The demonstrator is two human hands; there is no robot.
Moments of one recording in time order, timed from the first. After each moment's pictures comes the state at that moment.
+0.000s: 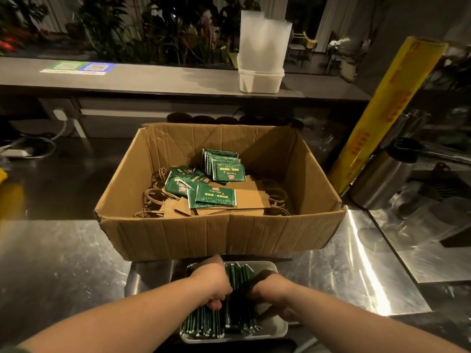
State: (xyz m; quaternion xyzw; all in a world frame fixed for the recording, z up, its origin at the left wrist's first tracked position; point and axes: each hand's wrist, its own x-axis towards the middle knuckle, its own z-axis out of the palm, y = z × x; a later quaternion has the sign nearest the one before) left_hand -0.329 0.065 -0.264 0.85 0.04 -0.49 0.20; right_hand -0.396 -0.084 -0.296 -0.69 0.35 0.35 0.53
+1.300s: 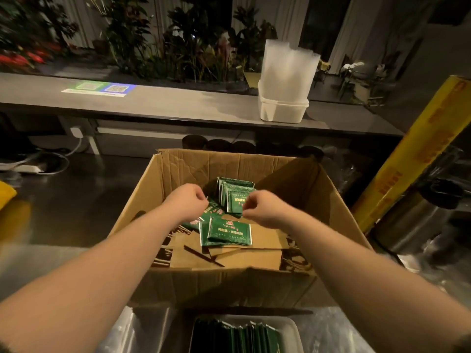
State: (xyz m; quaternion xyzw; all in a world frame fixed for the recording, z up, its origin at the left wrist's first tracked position) left_hand -0.140 0.113 -0.161 0.93 -0.08 -0.14 0.32; right_hand -0.189 -0.092 -0.166 -0.95 0.04 0.12 0.30
